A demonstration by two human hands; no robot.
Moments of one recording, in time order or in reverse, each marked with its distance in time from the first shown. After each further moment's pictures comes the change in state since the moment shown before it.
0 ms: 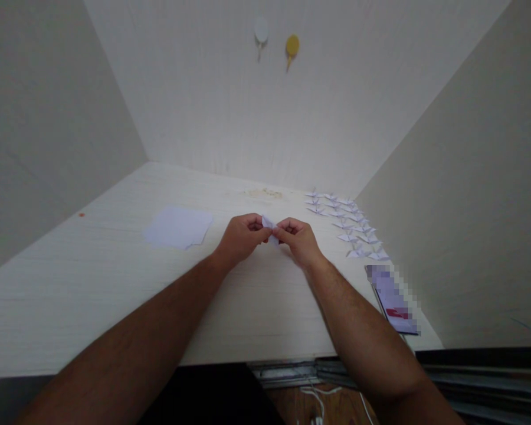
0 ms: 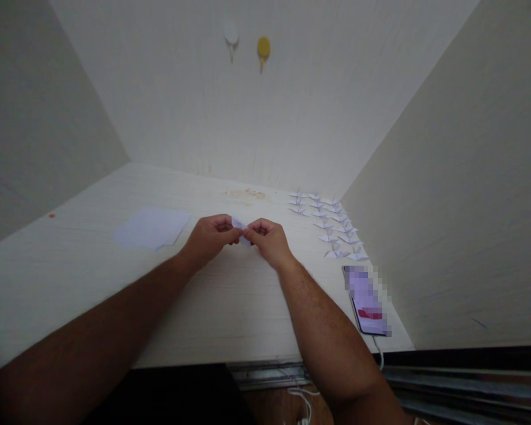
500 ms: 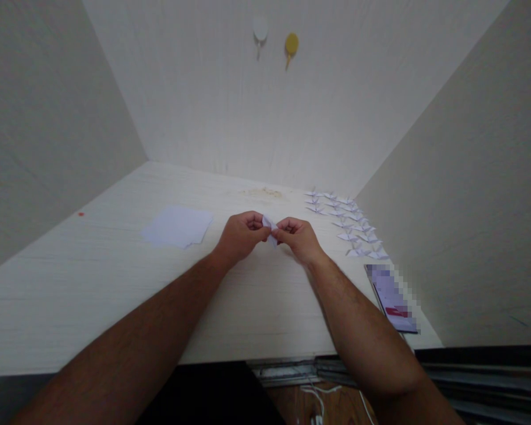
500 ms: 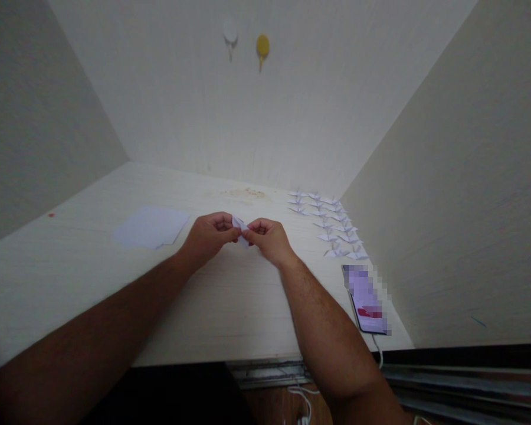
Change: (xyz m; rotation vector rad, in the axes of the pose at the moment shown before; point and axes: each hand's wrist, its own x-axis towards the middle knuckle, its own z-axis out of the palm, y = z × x) left_hand -0.001 0.001 0.000 -0.018 0.034 0.004; right_hand 0.002 -0.003 -0.004 -0.003 -0.063 0.032
